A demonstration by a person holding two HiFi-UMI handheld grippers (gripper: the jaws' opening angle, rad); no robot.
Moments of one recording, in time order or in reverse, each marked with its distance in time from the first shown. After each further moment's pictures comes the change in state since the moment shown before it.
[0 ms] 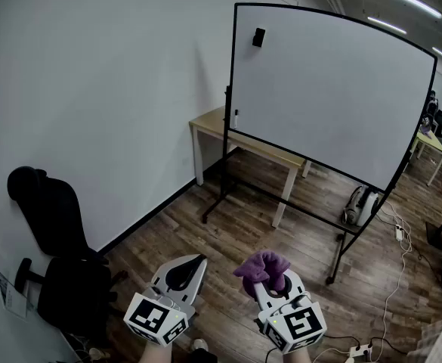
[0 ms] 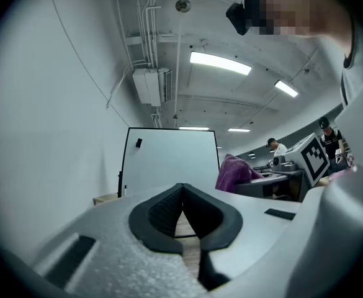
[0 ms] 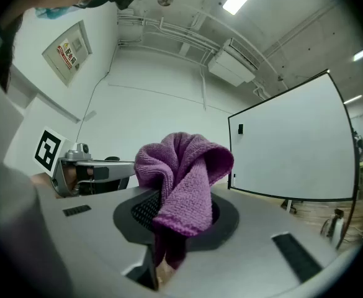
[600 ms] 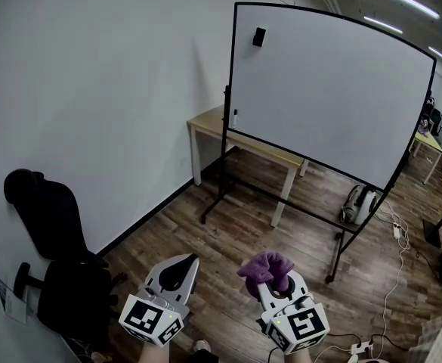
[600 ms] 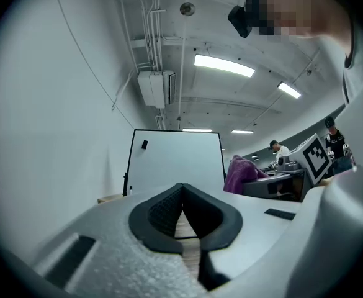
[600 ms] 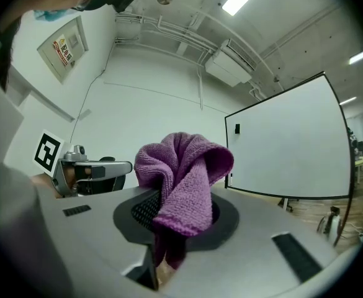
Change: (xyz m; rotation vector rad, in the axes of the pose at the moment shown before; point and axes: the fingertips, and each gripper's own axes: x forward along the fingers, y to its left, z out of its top) left arm -0.014 0.038 0.003 -0.010 -0.015 0.029; right arm 0.015 0.007 0.003 0.011 0.001 -0.042
